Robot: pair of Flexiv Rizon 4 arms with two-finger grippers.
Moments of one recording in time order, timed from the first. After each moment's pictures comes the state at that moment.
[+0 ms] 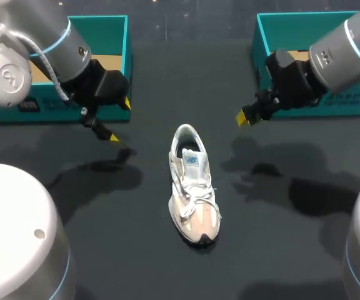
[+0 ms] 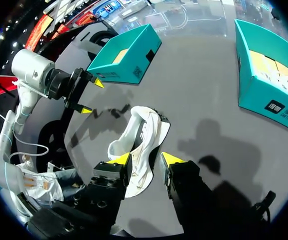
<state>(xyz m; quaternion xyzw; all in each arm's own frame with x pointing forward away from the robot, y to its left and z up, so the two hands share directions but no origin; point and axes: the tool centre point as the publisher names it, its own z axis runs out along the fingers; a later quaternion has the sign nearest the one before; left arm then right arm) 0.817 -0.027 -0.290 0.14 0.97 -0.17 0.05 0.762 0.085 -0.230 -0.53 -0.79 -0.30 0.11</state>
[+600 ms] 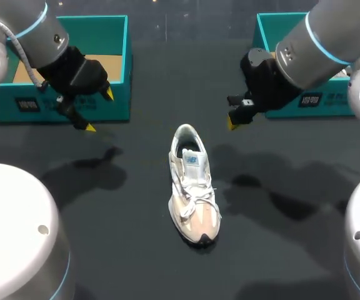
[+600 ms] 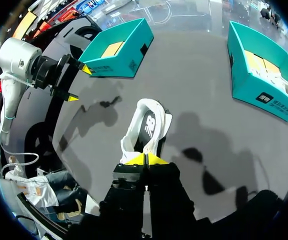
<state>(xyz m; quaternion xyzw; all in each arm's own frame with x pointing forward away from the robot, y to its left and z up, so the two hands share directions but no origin) 0.827 0.015 -0.263 0.19 0.97 -0.16 0.06 0.734 0.125 -0.214 -0.57 -0.79 -0.23 0.06</state>
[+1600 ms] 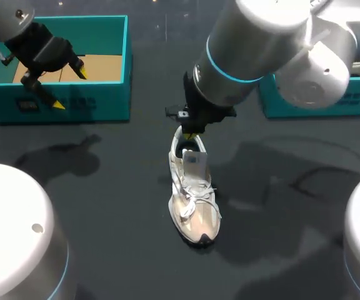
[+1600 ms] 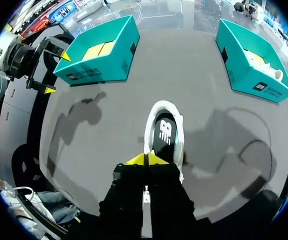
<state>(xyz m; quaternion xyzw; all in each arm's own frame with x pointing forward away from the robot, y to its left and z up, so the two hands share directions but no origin) 0.878 0.082 -0.242 0.25 0.95 -0.16 0.06 0.731 0.216 -0.238 -0.65 -0.74 -0.18 -0.01</state>
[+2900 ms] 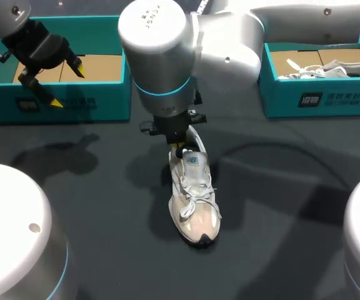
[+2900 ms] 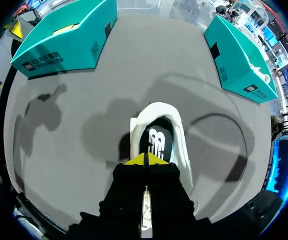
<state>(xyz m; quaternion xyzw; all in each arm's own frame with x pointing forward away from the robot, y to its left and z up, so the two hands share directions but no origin) 0.881 0.083 -0.242 0.26 0.95 -0.16 0.06 0.769 0.230 -0.318 -0.67 -0.73 -0.04 -0.11</state>
